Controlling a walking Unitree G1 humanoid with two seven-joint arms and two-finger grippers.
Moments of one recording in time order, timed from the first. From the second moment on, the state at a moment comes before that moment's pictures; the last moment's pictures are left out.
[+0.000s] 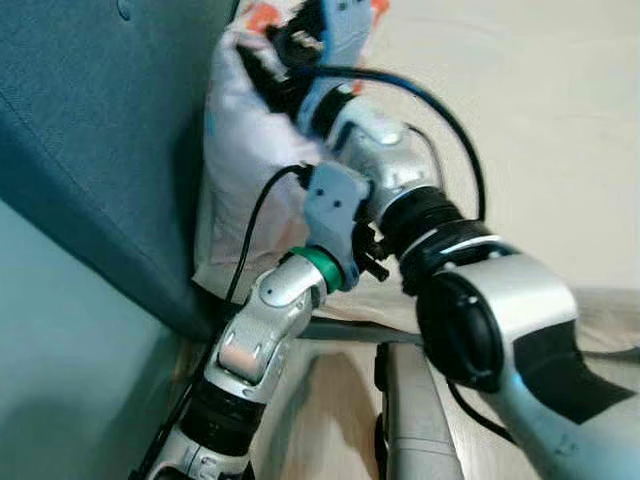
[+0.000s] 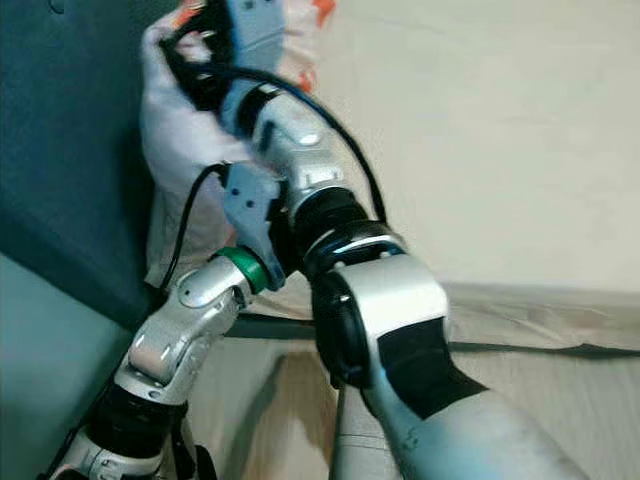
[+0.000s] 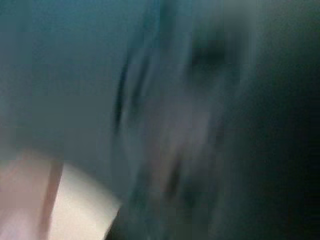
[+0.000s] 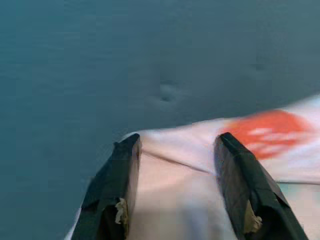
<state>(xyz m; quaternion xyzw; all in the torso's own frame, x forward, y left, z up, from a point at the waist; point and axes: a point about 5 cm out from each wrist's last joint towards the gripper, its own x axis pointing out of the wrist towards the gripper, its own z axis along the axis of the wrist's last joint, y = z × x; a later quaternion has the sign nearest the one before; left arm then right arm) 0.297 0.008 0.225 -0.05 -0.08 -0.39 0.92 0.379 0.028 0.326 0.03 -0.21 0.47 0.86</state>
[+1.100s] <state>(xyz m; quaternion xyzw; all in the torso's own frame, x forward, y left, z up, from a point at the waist) 0.272 0.100 0.192 0.13 -0.01 -0.45 0.88 0.405 -0.148 0.336 0.08 -0.30 0.27 0.91</state>
